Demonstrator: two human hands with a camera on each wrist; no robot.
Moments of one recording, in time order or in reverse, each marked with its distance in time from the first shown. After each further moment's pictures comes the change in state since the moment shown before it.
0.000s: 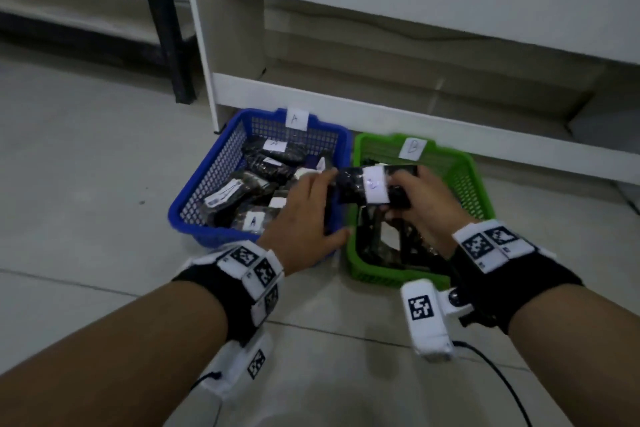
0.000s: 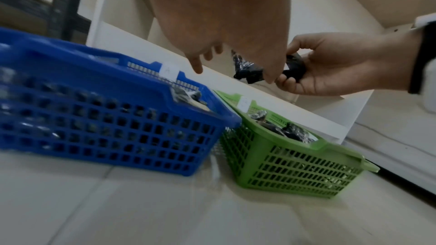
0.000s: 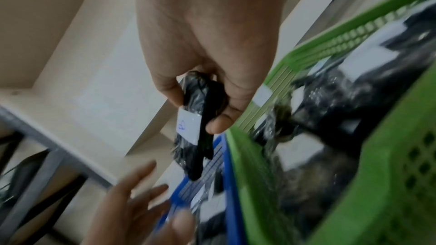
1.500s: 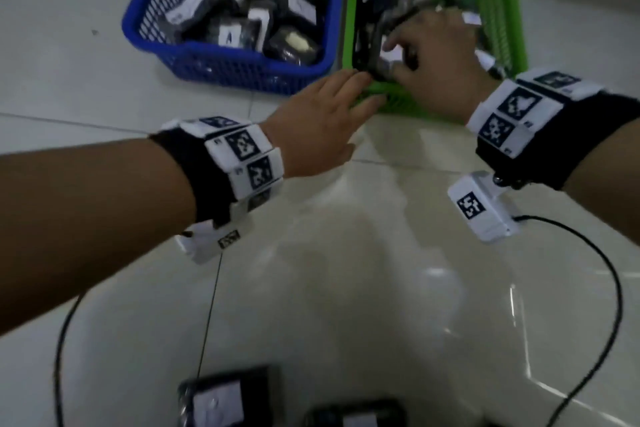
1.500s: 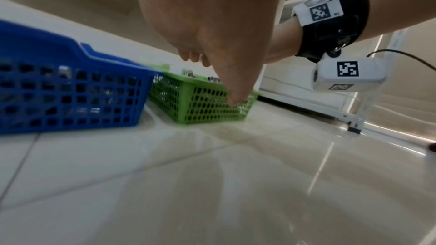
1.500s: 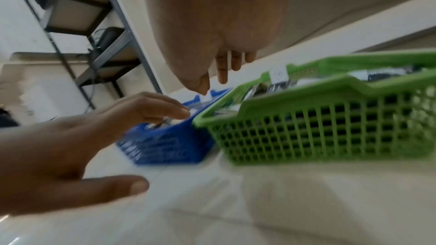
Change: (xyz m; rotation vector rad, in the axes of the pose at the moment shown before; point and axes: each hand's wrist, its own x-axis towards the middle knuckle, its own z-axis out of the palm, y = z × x) left_hand -0.090 0.031 0.035 0.583 -0.381 0.457; right_hand -0.065 0.059 -0.023 -1.318 -0.084 -0.418
